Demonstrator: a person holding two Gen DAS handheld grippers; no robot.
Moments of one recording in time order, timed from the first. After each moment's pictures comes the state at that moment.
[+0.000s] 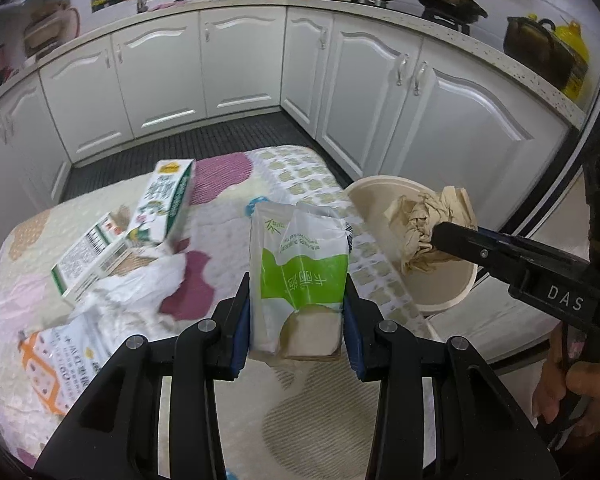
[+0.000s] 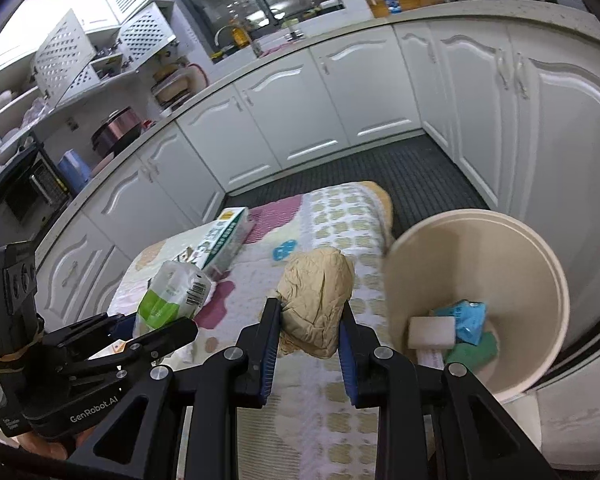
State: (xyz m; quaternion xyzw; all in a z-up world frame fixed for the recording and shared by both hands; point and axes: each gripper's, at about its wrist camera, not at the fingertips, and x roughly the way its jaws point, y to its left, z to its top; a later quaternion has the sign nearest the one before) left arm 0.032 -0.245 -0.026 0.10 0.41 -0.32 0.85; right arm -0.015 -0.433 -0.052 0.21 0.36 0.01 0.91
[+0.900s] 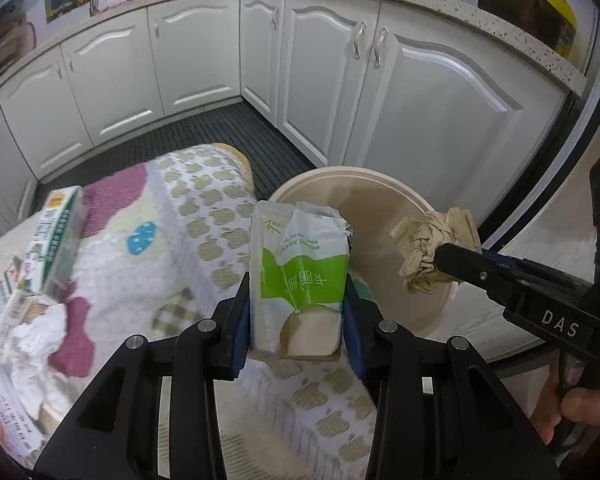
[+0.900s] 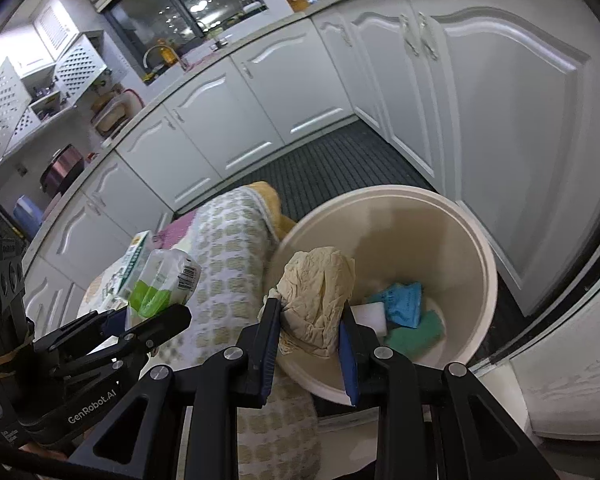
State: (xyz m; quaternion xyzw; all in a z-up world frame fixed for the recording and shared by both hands) left arm 0.038 -0.359 -0.063 0.13 0.43 -0.36 0.82; right arm -0.037 -0.522 -0.087 0.26 0.38 -0.08 0.88
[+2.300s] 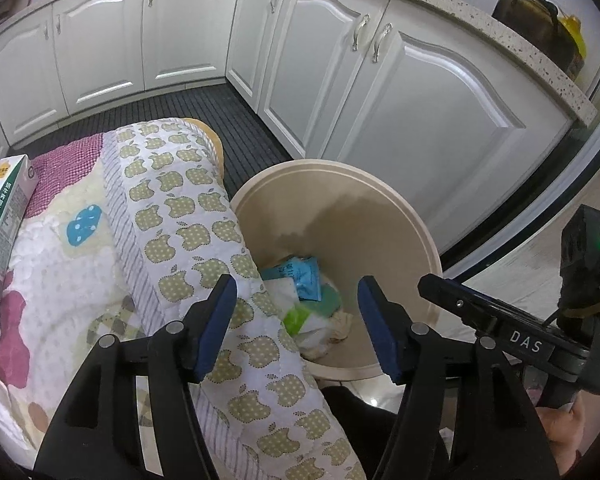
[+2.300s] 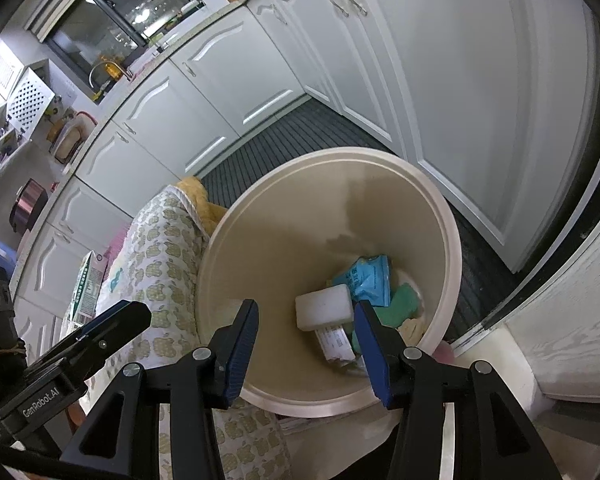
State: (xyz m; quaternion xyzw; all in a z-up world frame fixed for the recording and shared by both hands) left arm 0.061 -0.372 -0.089 0.07 0.46 -0.38 0.80; right arm -0.040 -0.559 -0.129 0.32 0.40 -0.13 0.85
